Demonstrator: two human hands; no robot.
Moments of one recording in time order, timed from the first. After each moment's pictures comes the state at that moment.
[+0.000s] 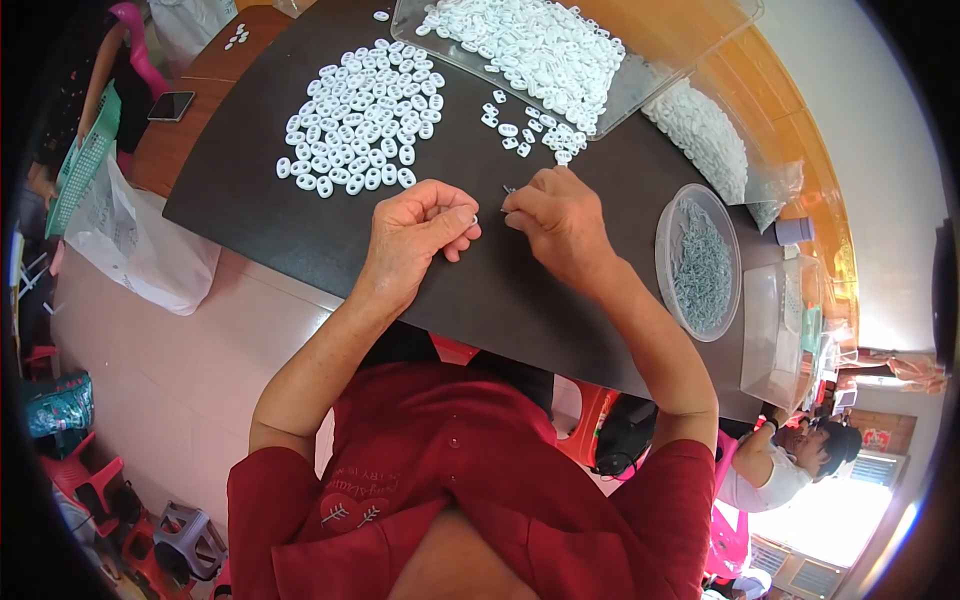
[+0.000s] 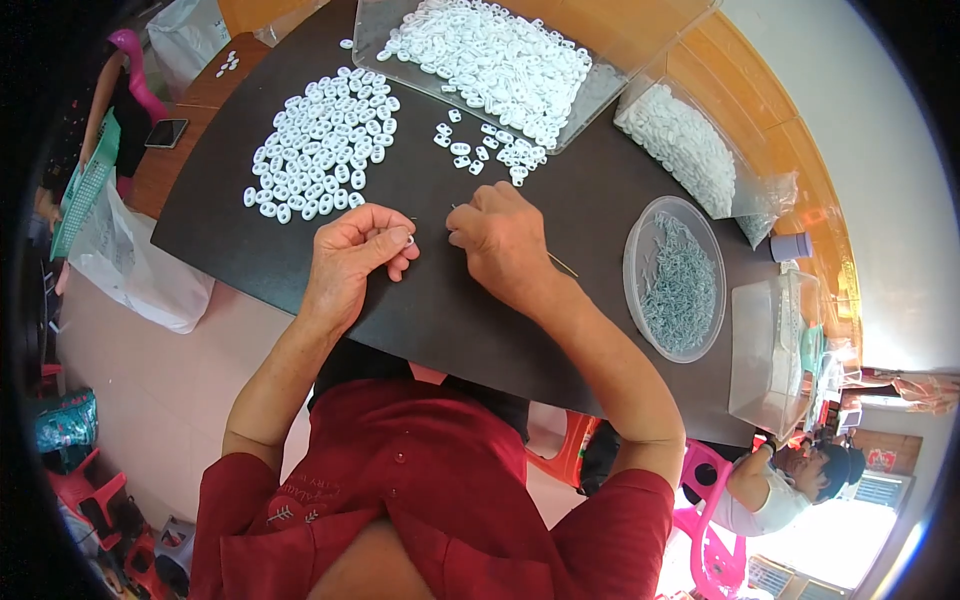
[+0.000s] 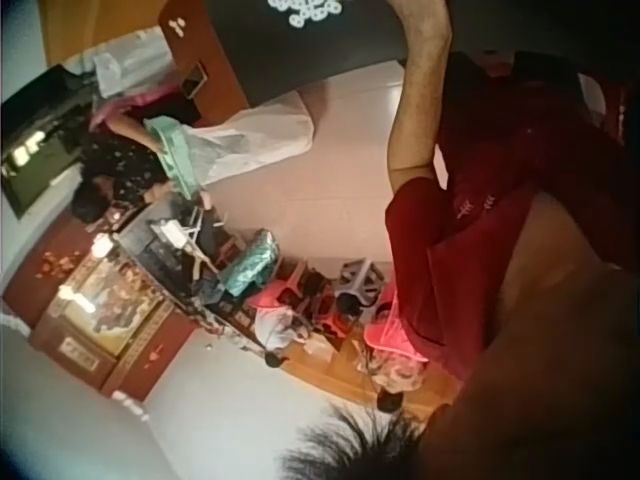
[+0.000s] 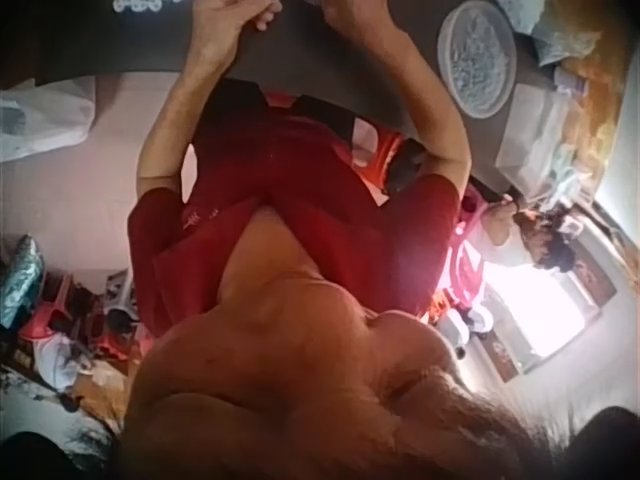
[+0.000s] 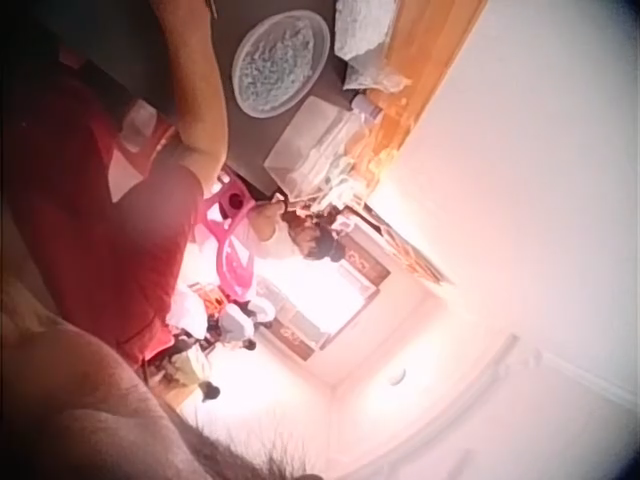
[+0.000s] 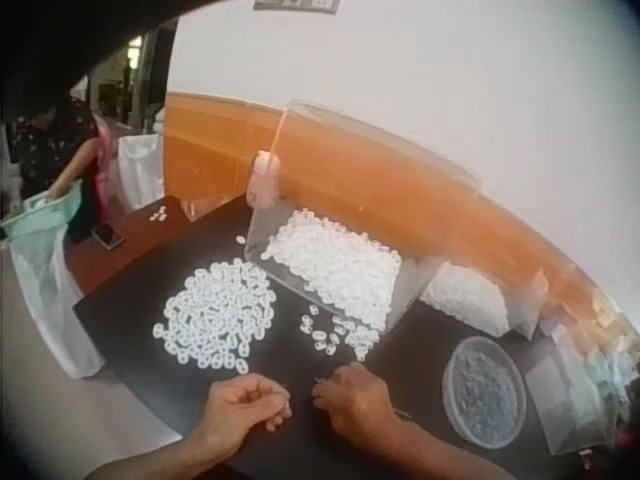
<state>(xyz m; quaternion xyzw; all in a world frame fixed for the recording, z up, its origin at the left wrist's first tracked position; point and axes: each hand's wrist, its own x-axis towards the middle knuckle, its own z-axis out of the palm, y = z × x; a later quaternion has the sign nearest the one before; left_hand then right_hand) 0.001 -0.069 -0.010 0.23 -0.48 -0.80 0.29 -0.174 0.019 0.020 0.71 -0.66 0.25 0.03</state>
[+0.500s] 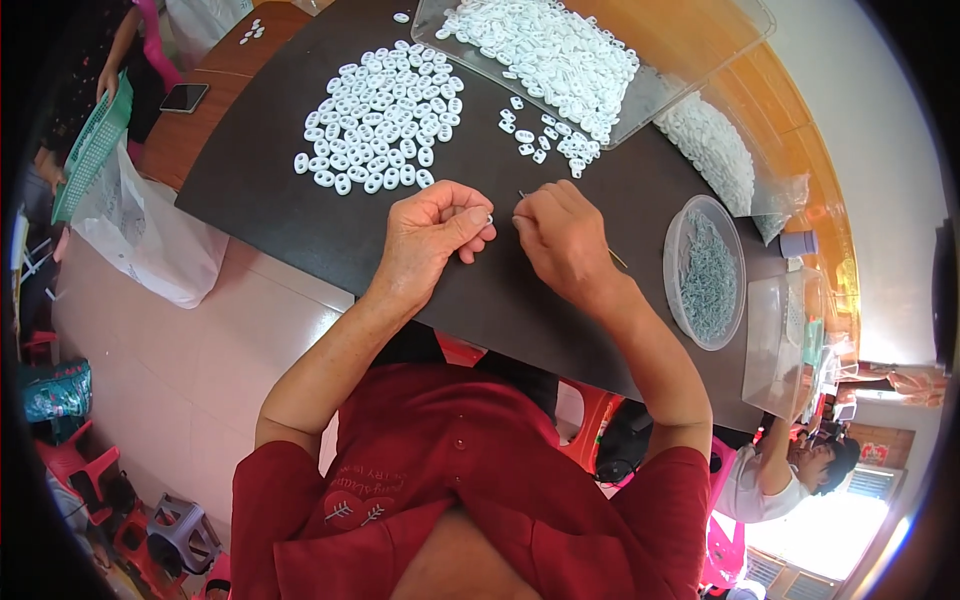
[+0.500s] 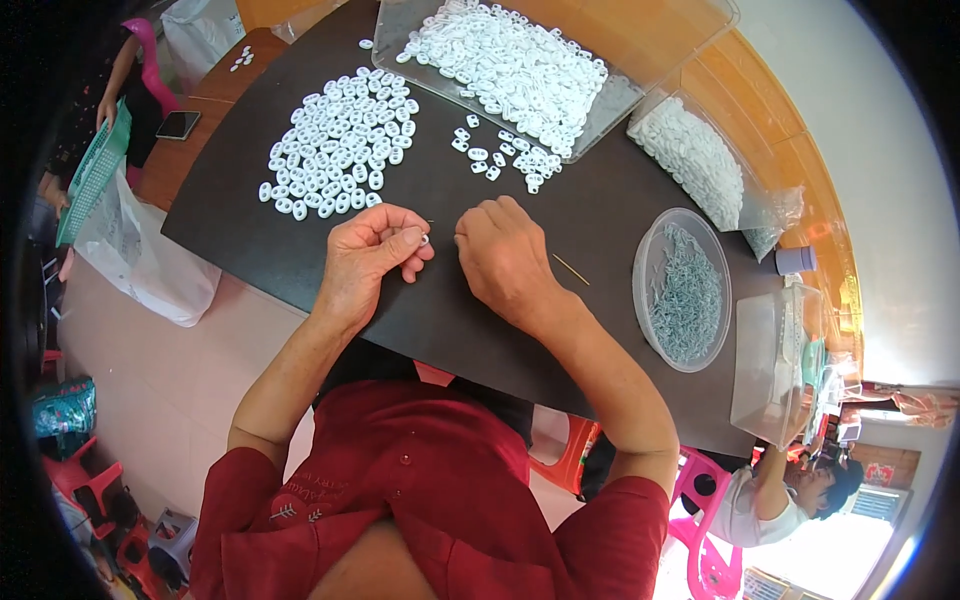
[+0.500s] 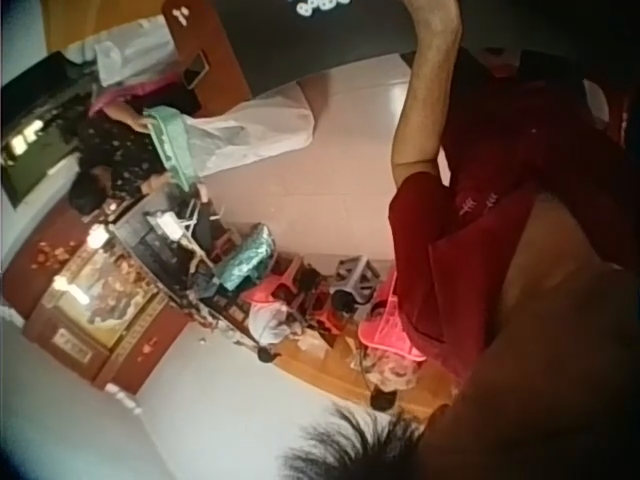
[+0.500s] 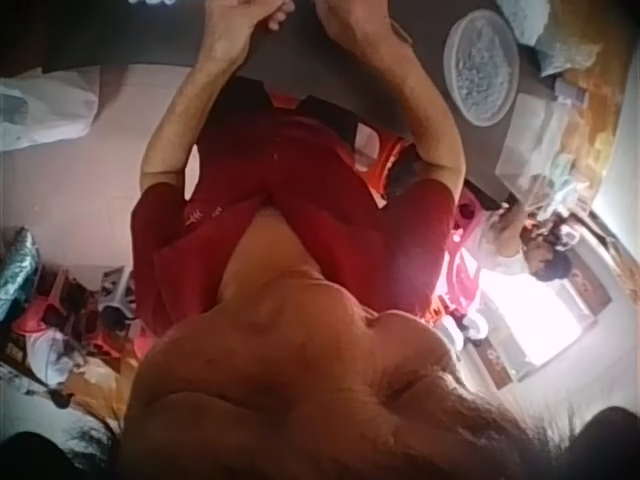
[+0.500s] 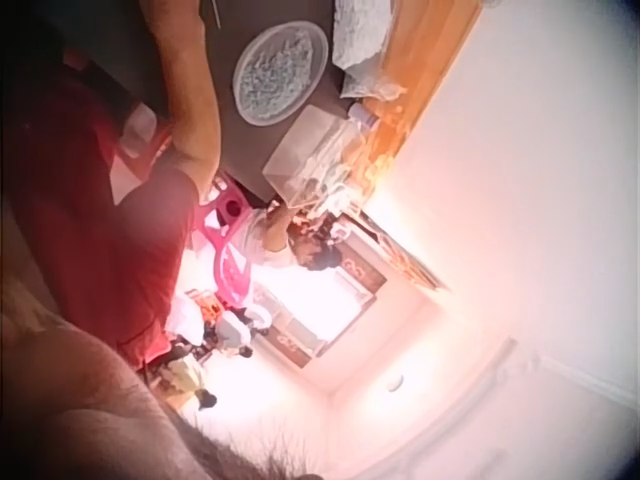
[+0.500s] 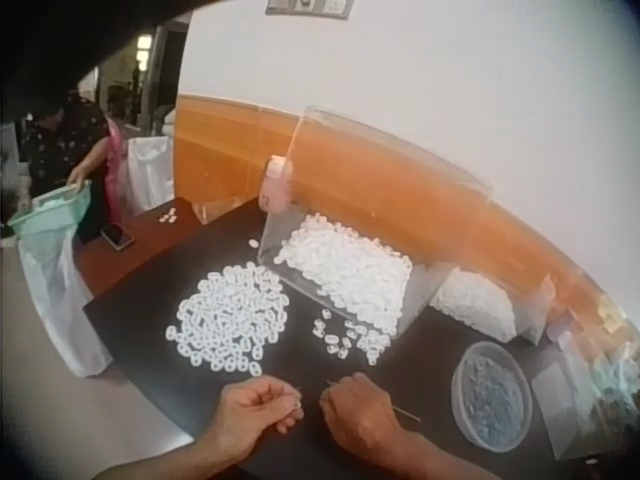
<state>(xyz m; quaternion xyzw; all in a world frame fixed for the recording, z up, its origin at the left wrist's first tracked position) 0.002 -0.068 -0.010 0.22 -0.47 -0.80 0.30 -0.158 0.018 0.022 0.73 -0.62 0.28 0.06</state>
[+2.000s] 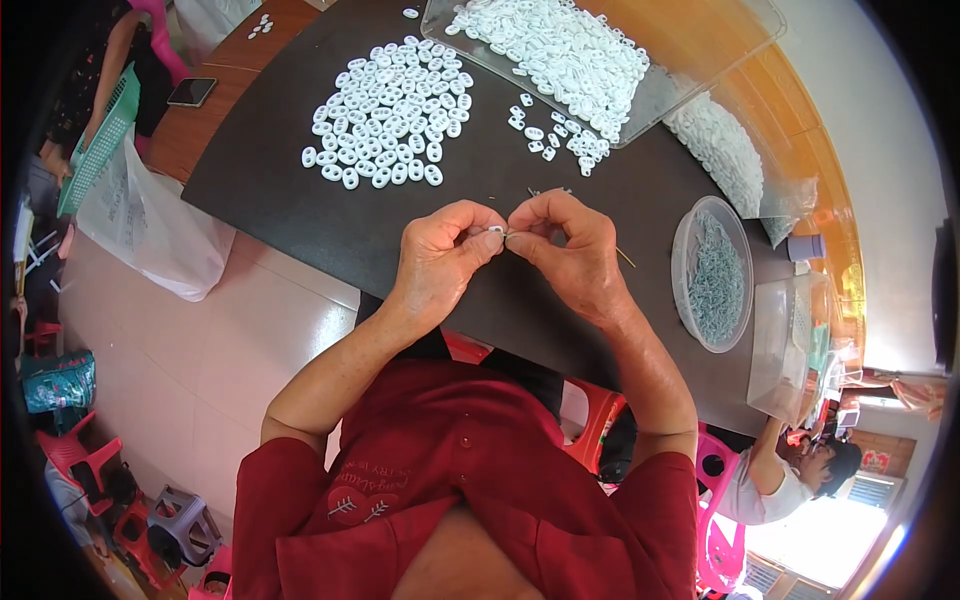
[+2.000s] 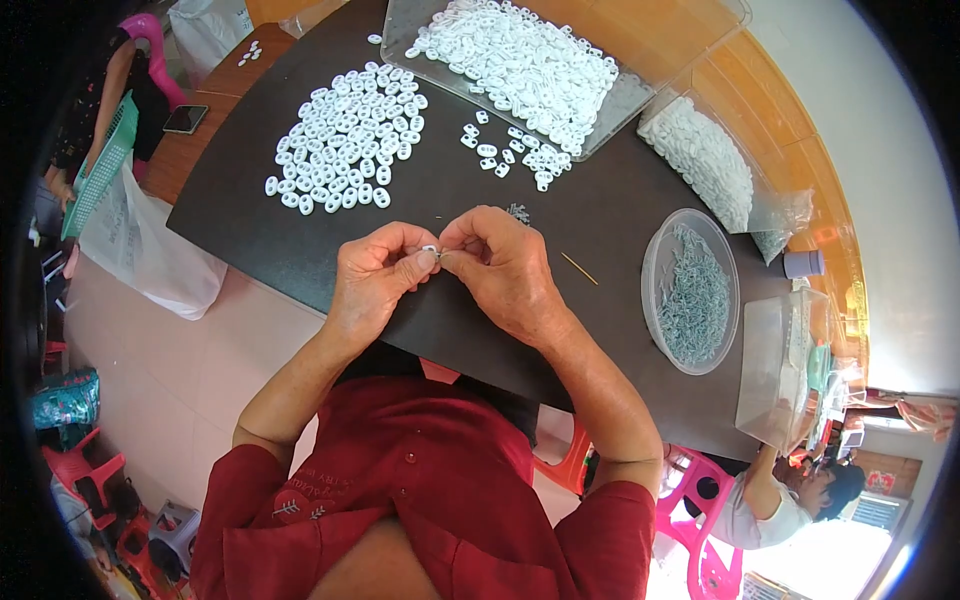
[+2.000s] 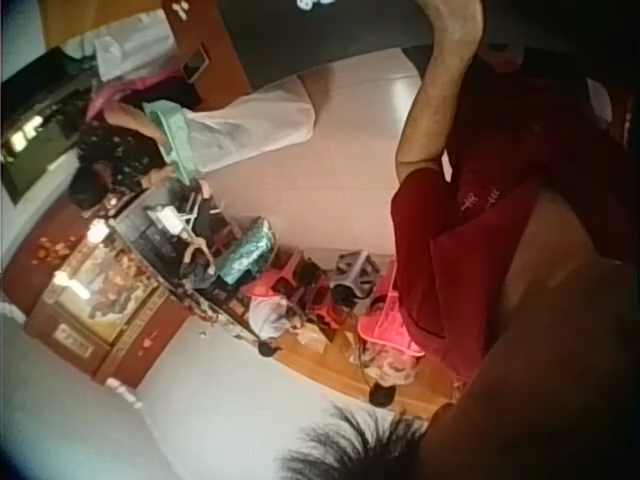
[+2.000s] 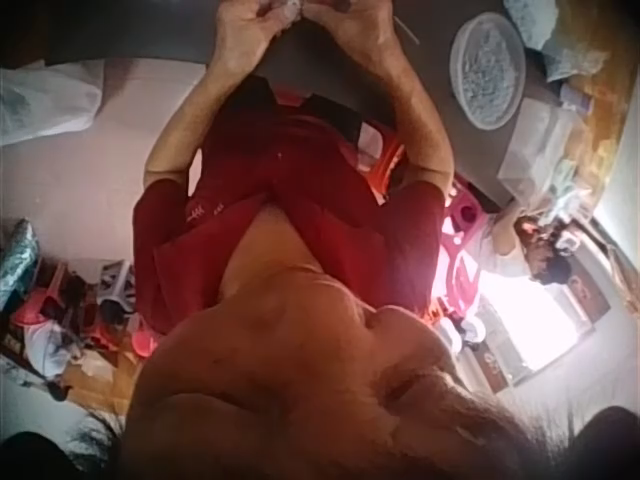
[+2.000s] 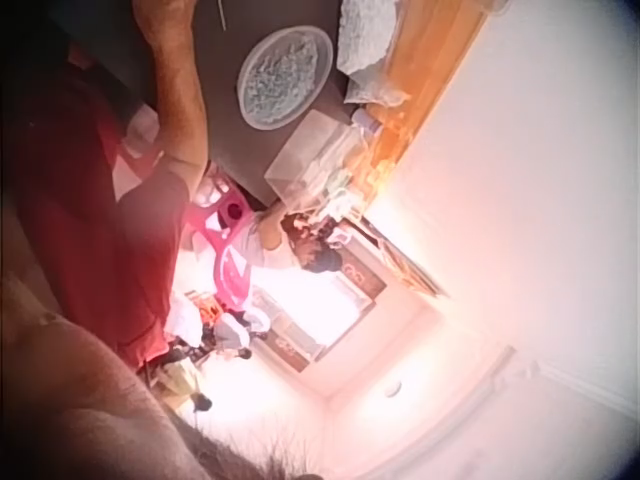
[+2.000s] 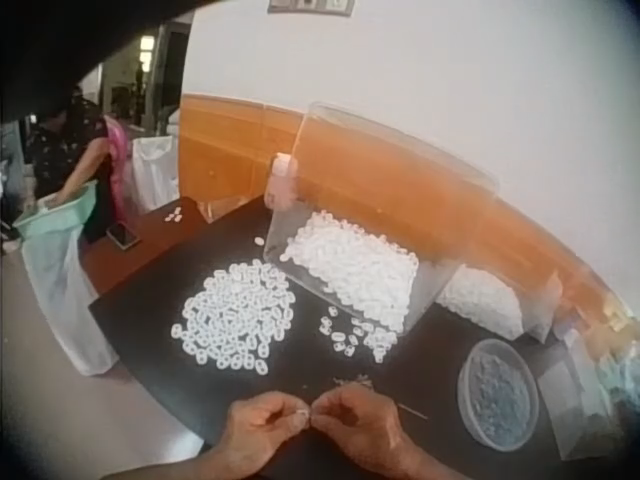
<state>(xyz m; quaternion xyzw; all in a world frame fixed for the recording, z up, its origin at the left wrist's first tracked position) 0.009 -0.049 -0.010 0.23 -0.56 -0.73 0.32 -0.133 0.029 0.043 0.53 -0.68 0.42 -0.27</state>
